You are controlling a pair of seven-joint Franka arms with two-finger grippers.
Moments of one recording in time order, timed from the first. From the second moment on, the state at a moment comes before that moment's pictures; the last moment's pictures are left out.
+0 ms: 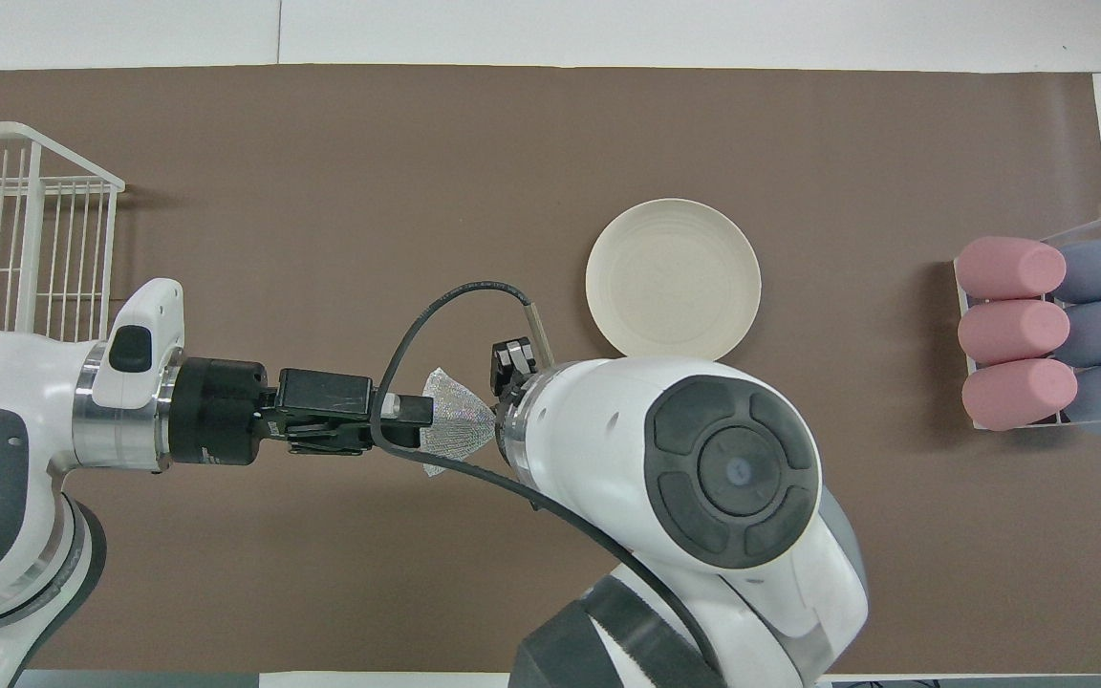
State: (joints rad) left arm -0.21 -0.26 -0.02 -2.25 -1.33 1.76 0.12; right arm 0.64 0.01 0.04 -1.79 0.21 2.05 1.92
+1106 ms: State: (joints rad) left arm -0.03 -0.25 -0.02 -2.22 -0.45 1.84 0.10; right arm 0.37 0.29 0.03 -2.12 0.21 2.66 1.27
